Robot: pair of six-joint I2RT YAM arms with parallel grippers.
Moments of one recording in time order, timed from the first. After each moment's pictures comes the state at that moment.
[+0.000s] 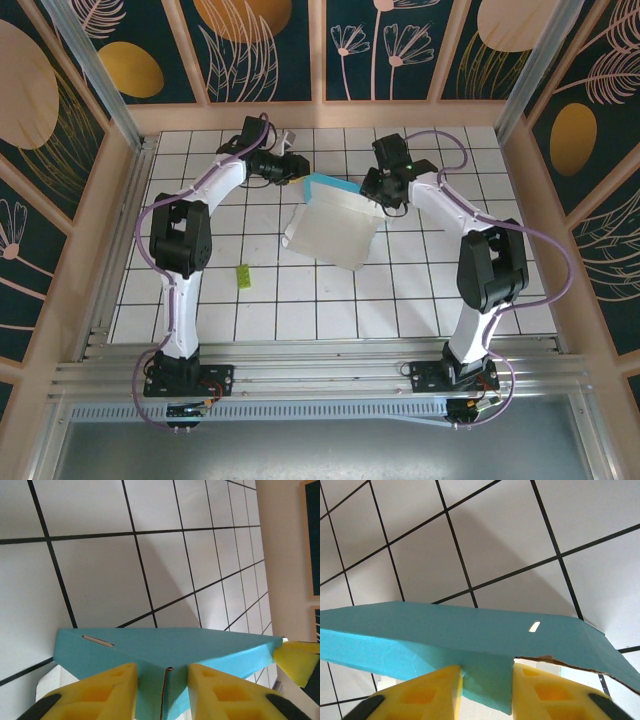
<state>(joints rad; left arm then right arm) -0.30 2.22 1.86 -0.51 0.71 -0.51 0.41 1.80 1.47 -0.66 -0.01 0.75</state>
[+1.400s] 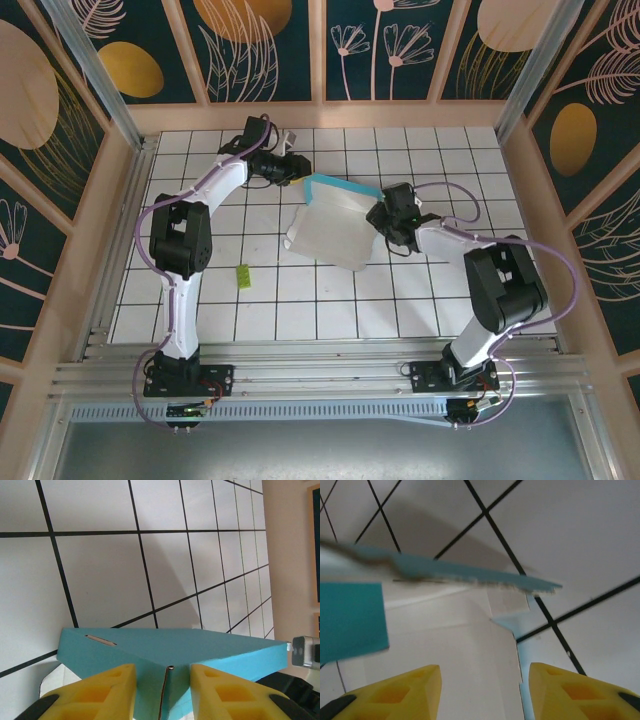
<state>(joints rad) -0.32 2.21 1.87 -0.53 0.67 -0.53 0.42 1.65 0.91 -0.10 0.08 1.00</state>
